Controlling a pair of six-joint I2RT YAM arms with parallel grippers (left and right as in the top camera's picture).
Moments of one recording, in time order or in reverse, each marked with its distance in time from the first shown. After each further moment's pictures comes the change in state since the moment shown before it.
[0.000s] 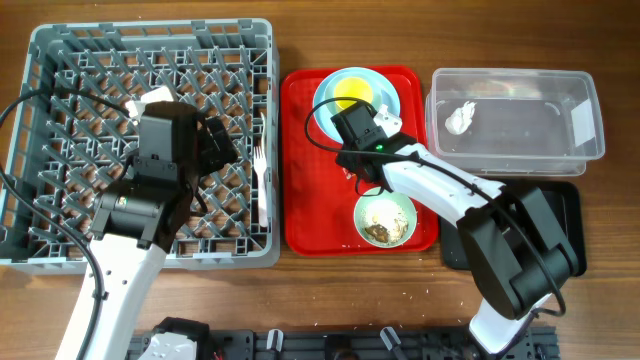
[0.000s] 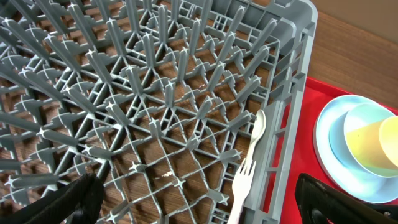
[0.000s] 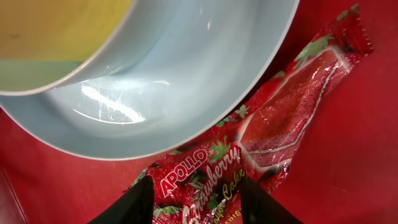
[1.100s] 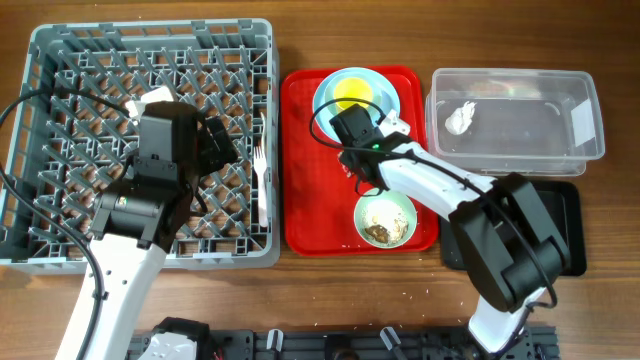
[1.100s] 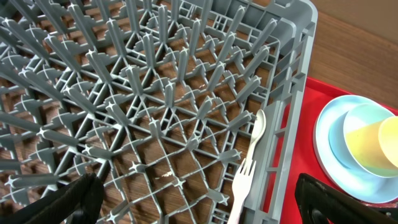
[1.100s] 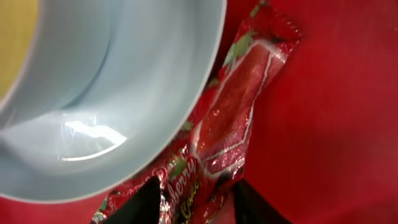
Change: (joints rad) left arm 0.000 0.000 0.000 0.000 0.000 0.000; right arm 0.000 0.047 0.015 -0.037 0.082 0.148
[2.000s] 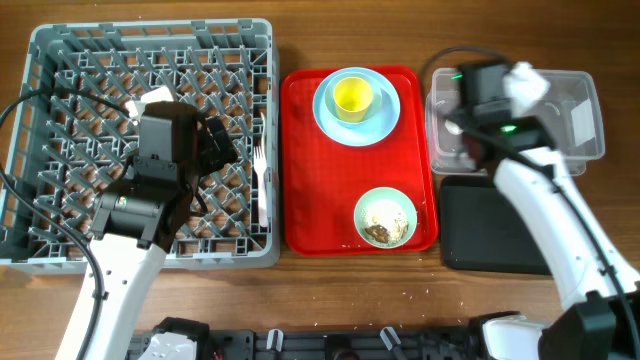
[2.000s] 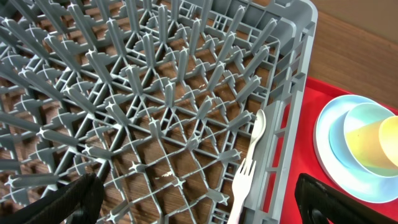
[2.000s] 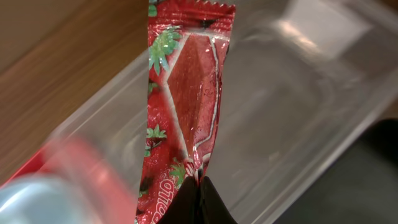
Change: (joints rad) left arm 0.000 0.000 0.000 0.000 0.000 0.000; right arm -0.430 -0.442 0.026 -0.214 0.238 -0.341
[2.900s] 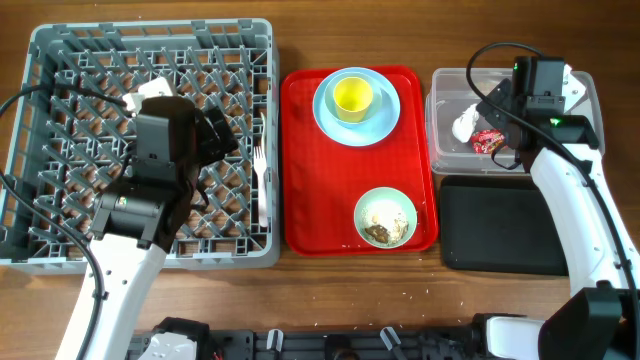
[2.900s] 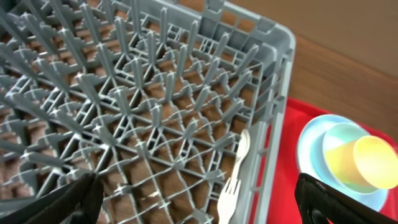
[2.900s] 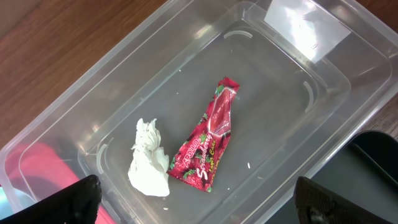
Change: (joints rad) left arm 0.000 0.000 0.000 0.094 0.004 0.000; right arm -0.178 0.009 0.000 -0.001 -0.155 -0.135
